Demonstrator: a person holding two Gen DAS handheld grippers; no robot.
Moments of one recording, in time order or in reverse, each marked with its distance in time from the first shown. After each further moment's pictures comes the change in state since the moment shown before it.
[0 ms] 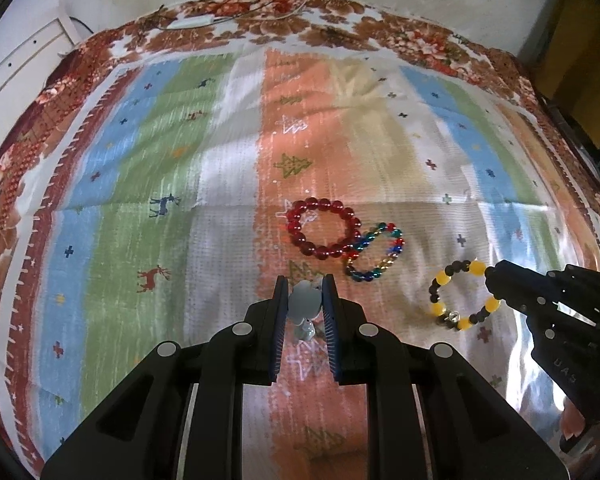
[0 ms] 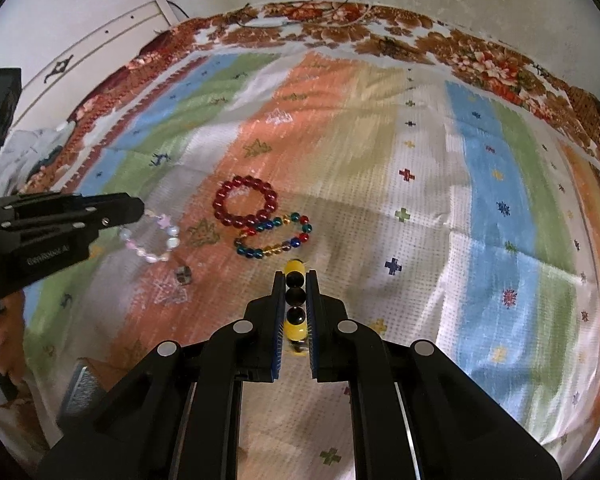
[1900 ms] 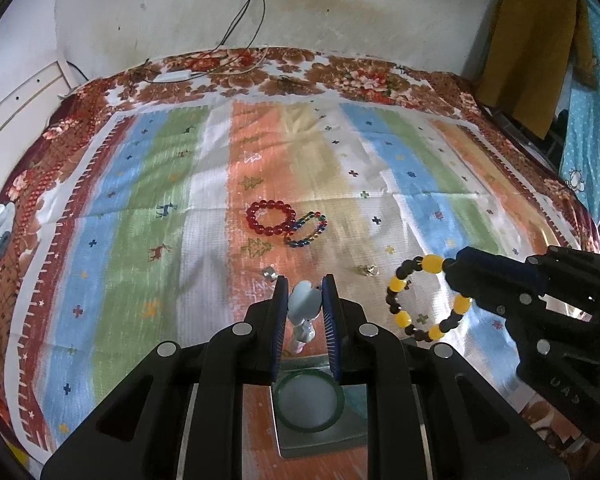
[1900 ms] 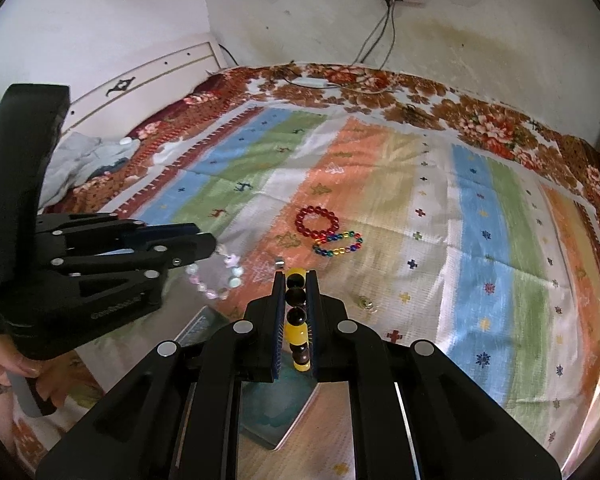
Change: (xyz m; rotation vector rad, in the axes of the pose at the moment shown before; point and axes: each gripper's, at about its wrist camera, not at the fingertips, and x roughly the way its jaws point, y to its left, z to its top) left arm -0.116 -0.039 -0.079 0.080 -0.169 -0.073; right arm -0.128 0.066 -0.059 -0.085 -0.195 0.044
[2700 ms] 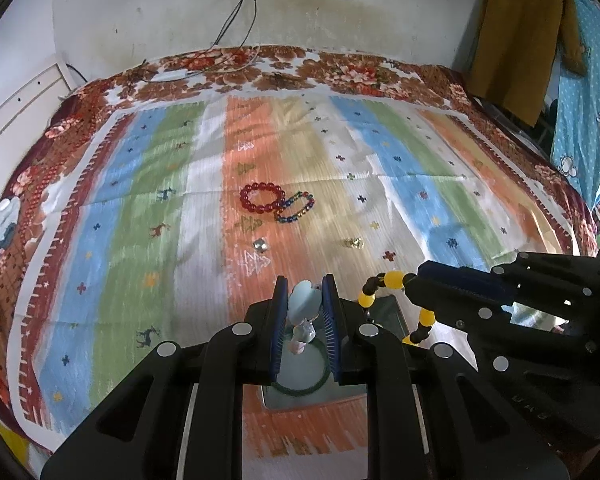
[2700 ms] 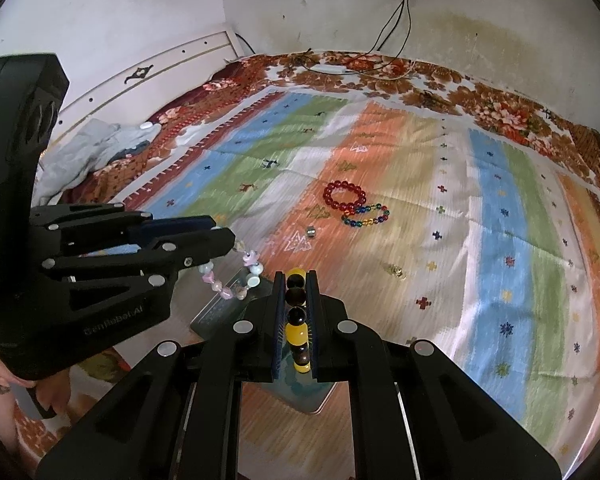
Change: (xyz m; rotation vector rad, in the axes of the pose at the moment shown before) left arm -0.022 -0.014 -0.030 0.019 0.014 -0.002; right arm -0.010 0.021 -0.028 0.004 0.044 0.057
